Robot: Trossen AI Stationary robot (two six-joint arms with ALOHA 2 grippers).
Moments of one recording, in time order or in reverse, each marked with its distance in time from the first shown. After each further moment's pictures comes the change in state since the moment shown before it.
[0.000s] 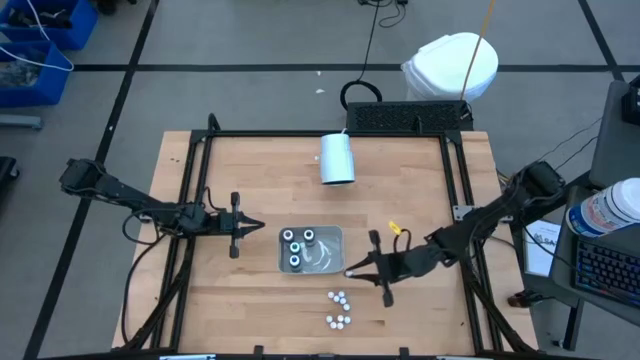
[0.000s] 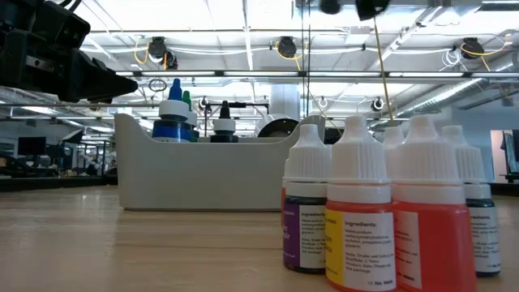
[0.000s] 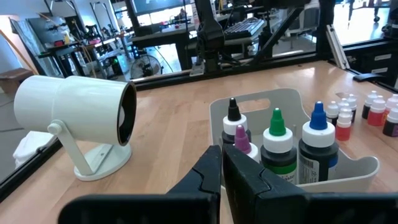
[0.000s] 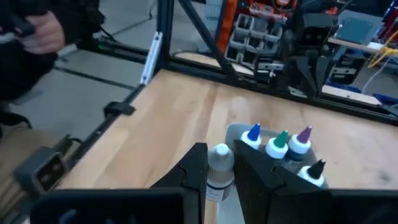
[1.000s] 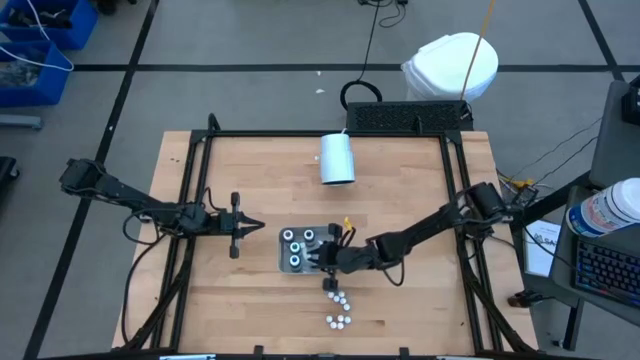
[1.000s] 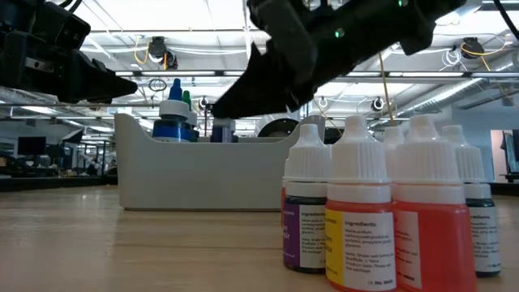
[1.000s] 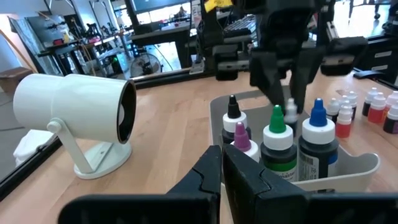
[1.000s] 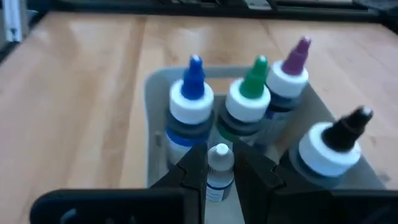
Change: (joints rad) left arm 0.000 0.000 0.000 -0.009 0.000 0.001; right arm -0.203 0.518 0.314 -0.039 0.037 0.210
